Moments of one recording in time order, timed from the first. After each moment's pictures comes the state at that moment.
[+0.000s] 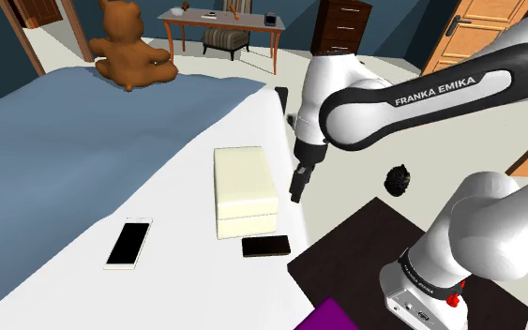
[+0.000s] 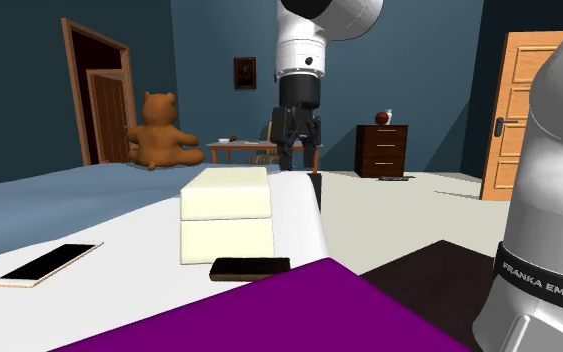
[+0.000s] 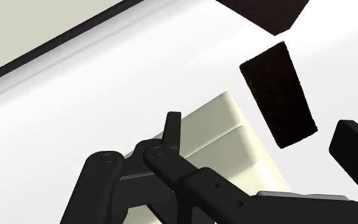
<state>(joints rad) 0.25 -0.47 0.18 -2.68 0.21 2.16 -0.19</state>
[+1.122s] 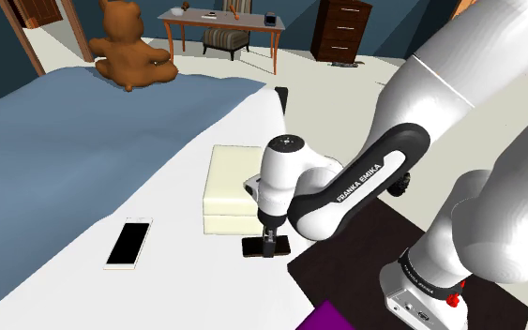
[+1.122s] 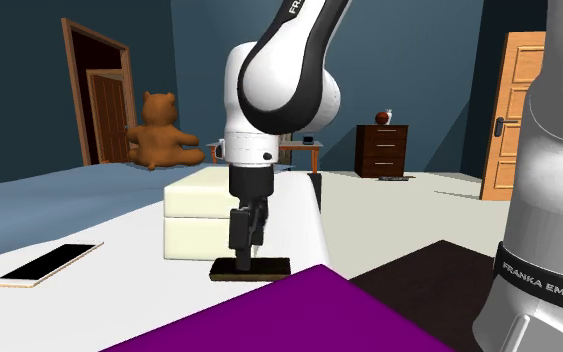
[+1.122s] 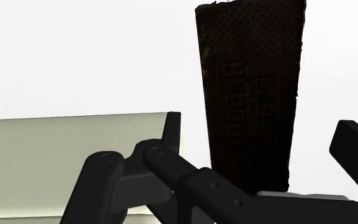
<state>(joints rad) 0.36 0.02 0.34 -2.69 0.09 2.71 -0.25</state>
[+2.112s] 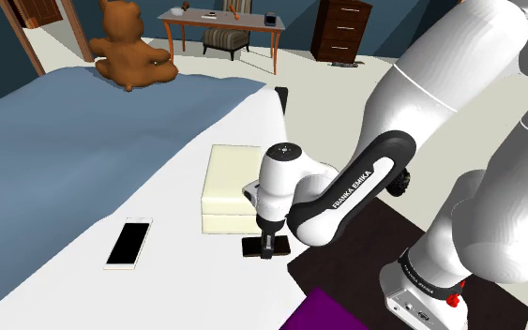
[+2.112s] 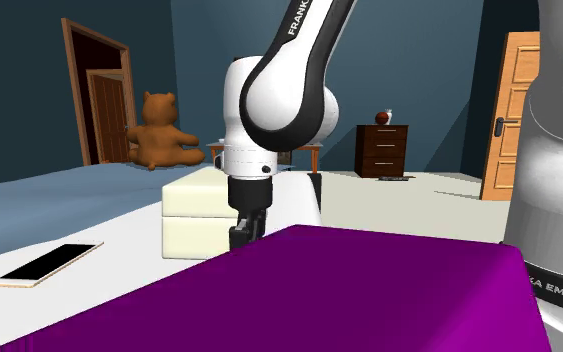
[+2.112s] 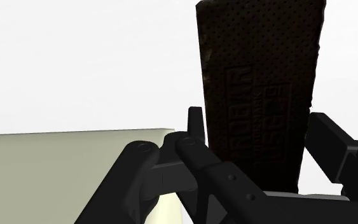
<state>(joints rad) 0.37 0.08 0.33 -2.68 0.04 2.78 -0.22</state>
